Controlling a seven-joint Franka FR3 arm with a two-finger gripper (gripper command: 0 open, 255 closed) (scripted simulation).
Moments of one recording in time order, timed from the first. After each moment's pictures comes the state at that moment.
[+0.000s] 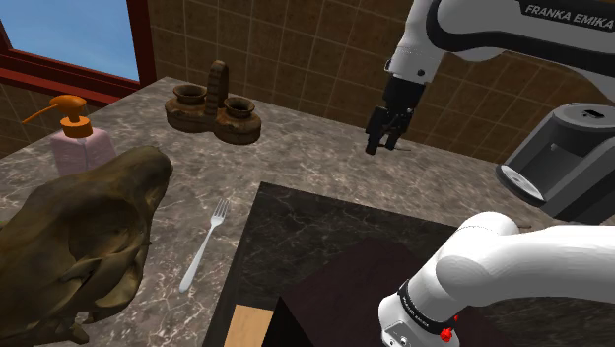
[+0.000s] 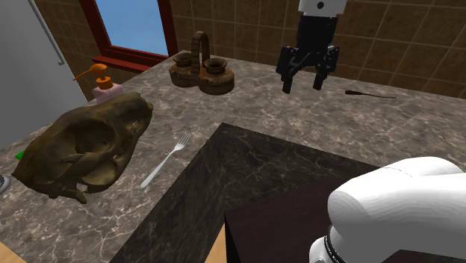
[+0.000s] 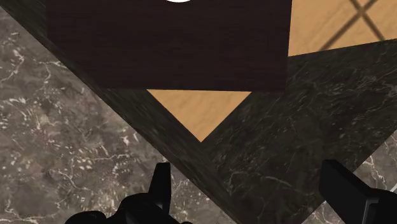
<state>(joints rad) 0.02 -0.77 -0.01 -2.40 0.09 1.50 -0.03</state>
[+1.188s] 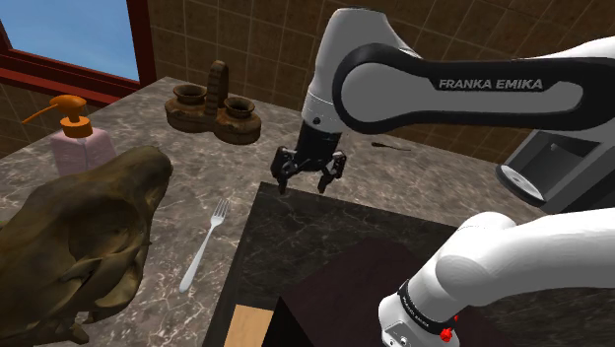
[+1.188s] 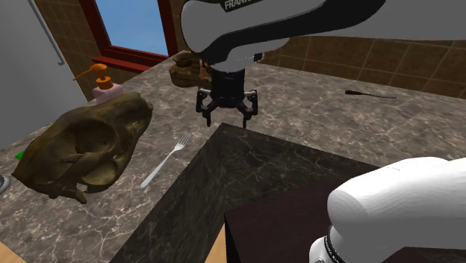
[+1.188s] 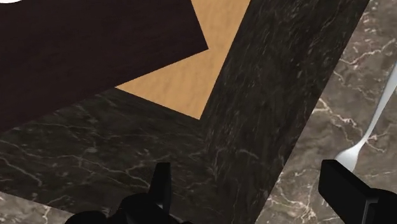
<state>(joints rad) 0.01 -0.62 0.47 -2.49 0.34 1.91 0.65</state>
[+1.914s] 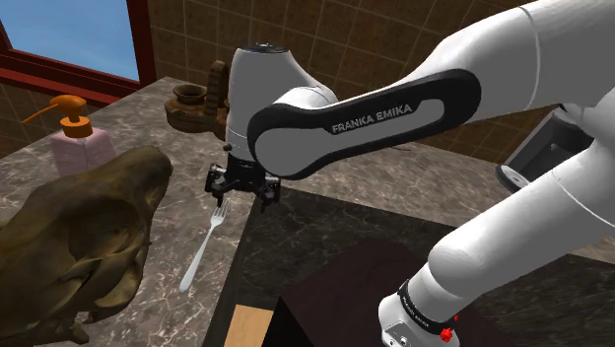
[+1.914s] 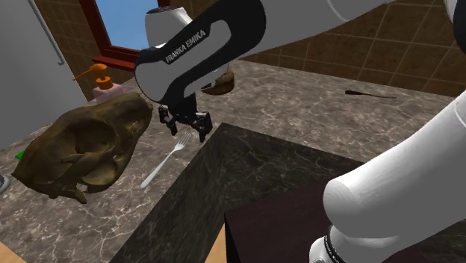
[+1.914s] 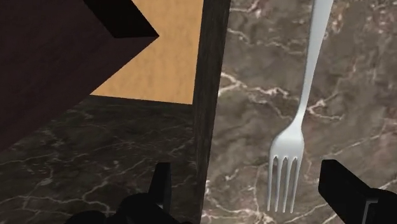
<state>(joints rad) -0.17 -0.18 0.84 -2.31 0.13 2.20 1.23</state>
